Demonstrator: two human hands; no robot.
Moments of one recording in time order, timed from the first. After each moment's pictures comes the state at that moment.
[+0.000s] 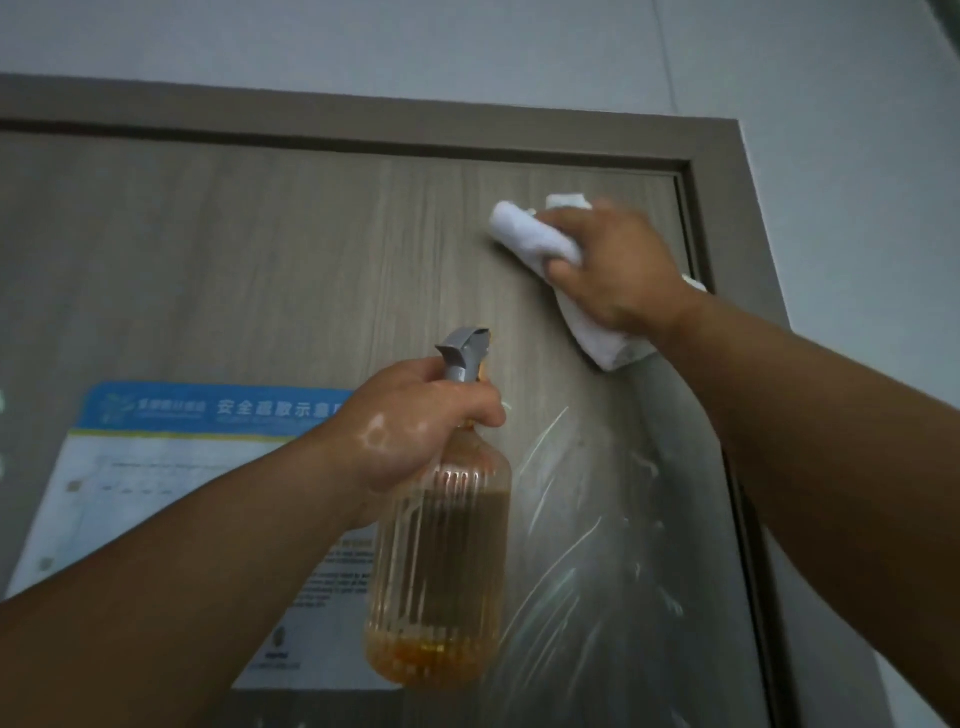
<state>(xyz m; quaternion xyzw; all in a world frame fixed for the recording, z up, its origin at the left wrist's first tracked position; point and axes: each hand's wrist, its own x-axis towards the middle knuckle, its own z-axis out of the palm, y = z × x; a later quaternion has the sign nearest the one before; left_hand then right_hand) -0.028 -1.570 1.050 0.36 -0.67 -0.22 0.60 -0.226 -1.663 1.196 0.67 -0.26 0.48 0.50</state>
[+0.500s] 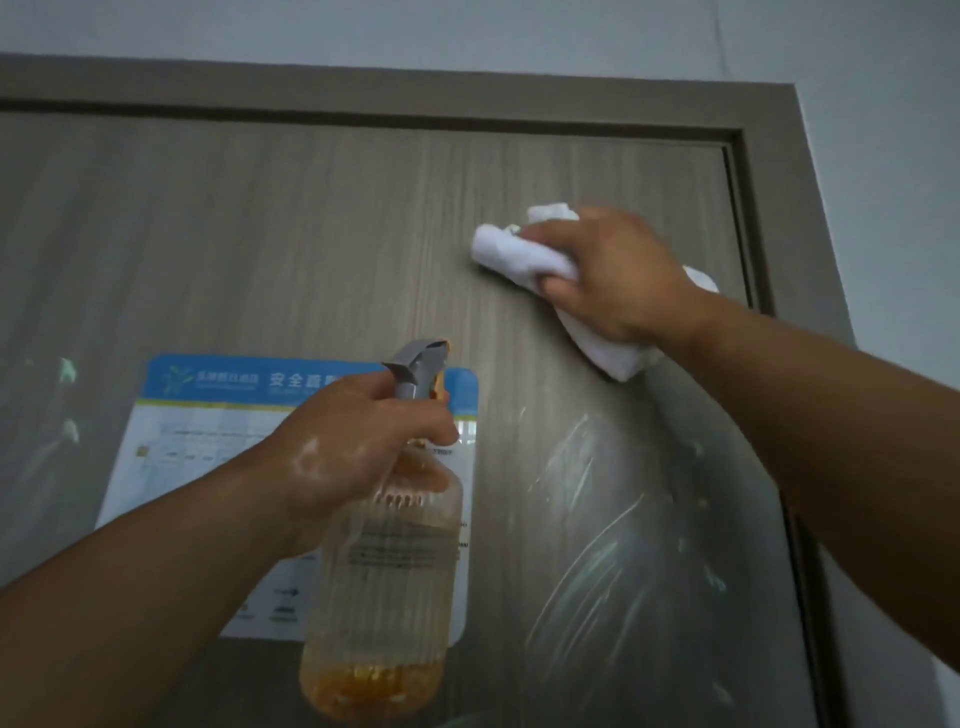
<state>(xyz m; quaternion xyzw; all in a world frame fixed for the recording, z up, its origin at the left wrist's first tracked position) 0.023 -1.553 1.019 0.42 -0.63 -0.22 0.62 -0.191 -1.657 1.164 0.71 -0.21 0.43 0.51</state>
